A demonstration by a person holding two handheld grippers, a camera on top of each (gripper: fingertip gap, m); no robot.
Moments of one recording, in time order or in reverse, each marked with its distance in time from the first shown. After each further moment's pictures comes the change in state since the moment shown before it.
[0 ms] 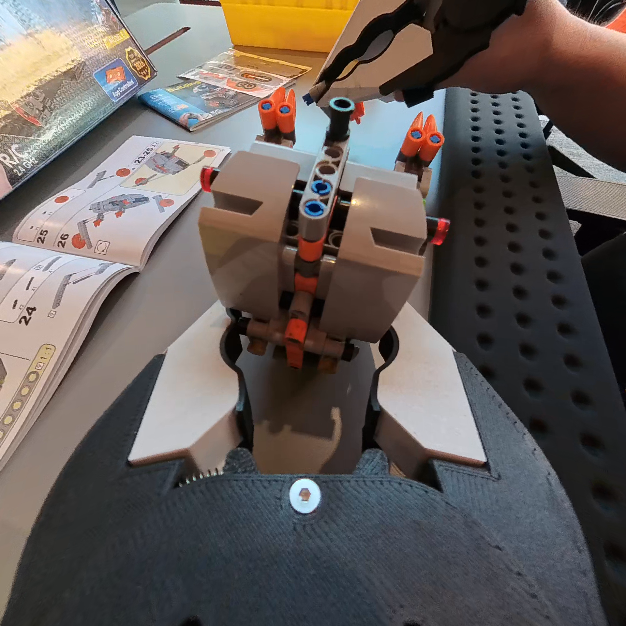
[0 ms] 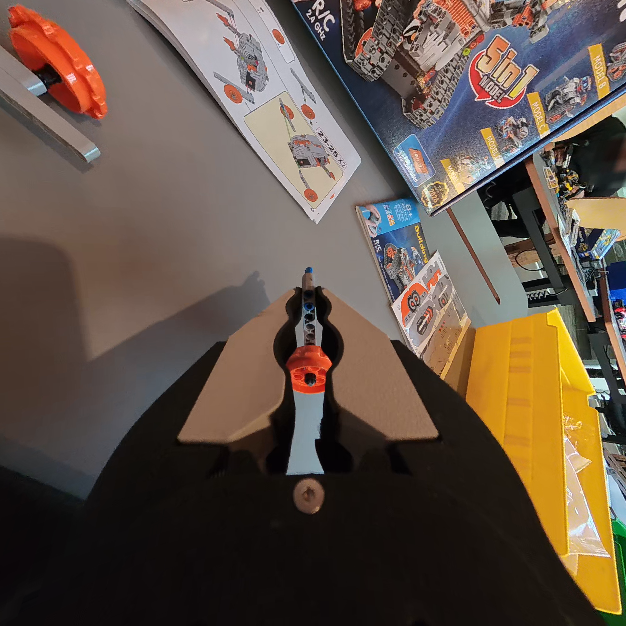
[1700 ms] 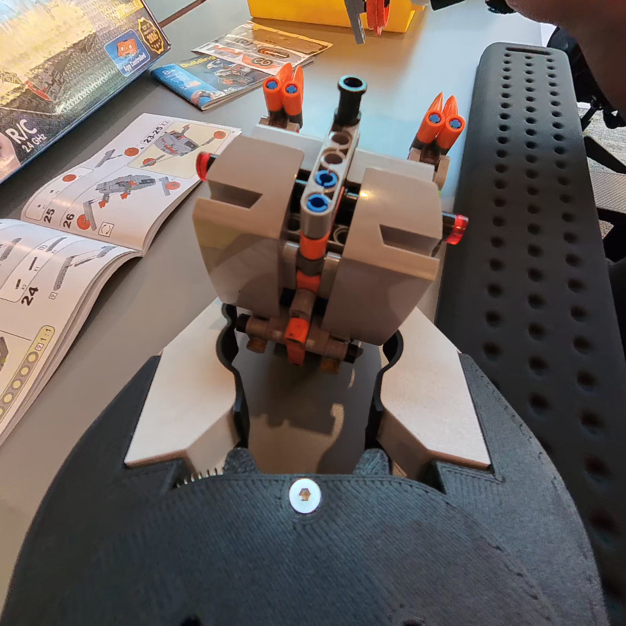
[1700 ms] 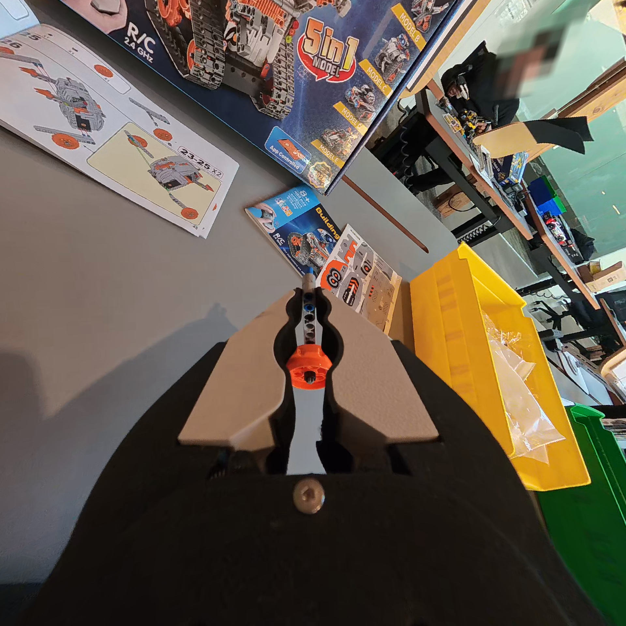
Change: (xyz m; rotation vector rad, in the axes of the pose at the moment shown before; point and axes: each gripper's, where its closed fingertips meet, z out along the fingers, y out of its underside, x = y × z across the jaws) left arm -0.001 0.005 0.005 -0.046 -0.066 -0.025; right arm 0.075 0.007 -0.018 -0.005 0.251 0.233
